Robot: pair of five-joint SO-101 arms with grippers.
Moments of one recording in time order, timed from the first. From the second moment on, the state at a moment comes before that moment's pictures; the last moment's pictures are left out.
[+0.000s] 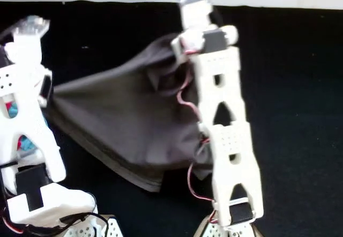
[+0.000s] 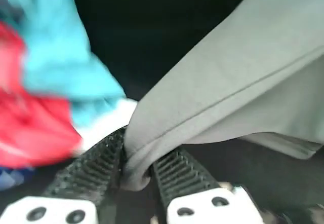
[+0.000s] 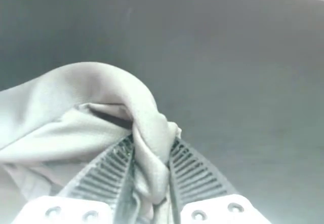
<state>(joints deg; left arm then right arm) -28.5 -2.1 -18.4 96.9 -35.2 -16.5 49.1 -93.8 100.4 6.7</state>
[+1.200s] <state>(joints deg) -23.4 -9.5 23.4 88.0 -33.1 -18.5 -22.2 24.7 97.0 14.4</state>
